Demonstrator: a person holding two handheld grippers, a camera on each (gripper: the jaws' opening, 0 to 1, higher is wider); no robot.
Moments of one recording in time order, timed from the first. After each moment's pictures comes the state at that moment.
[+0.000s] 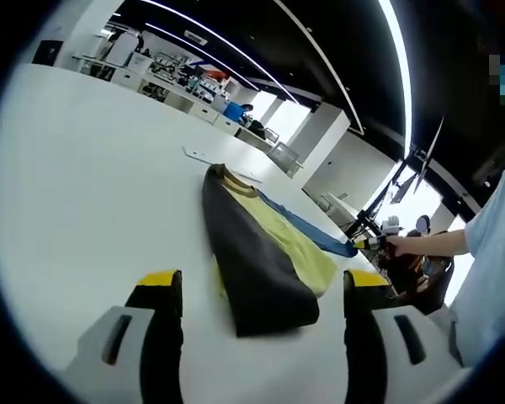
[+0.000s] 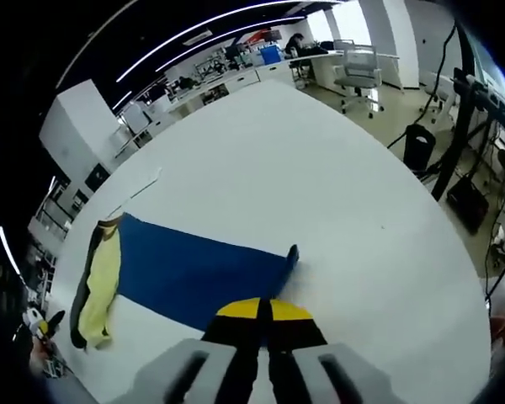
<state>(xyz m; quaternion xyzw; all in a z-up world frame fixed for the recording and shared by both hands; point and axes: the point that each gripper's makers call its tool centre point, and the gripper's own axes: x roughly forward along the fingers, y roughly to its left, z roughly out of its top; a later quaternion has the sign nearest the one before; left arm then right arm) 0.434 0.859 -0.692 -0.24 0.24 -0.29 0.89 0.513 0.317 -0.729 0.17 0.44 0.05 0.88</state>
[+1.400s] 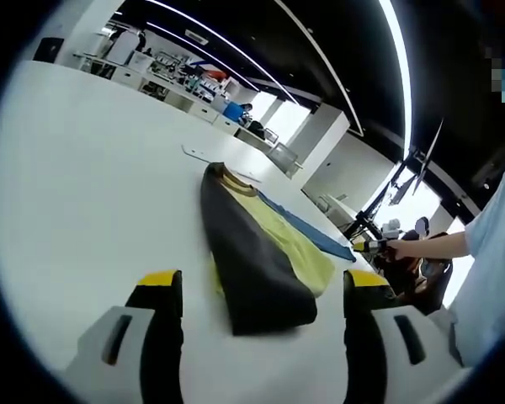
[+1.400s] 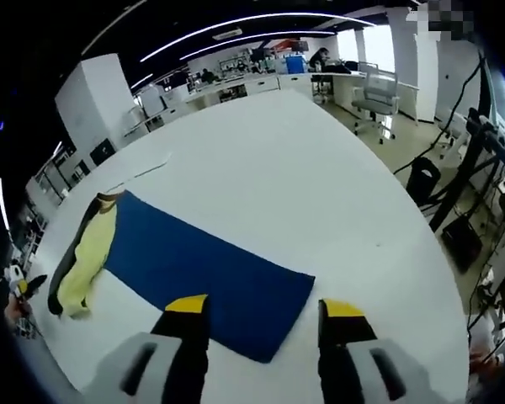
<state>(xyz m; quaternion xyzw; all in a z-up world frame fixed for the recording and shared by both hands) 0.431 0.856 -0.693 -0.25 0.24 -0.30 0.89 0.510 0.309 -0.732 0.07 0.41 0.08 0.90</state>
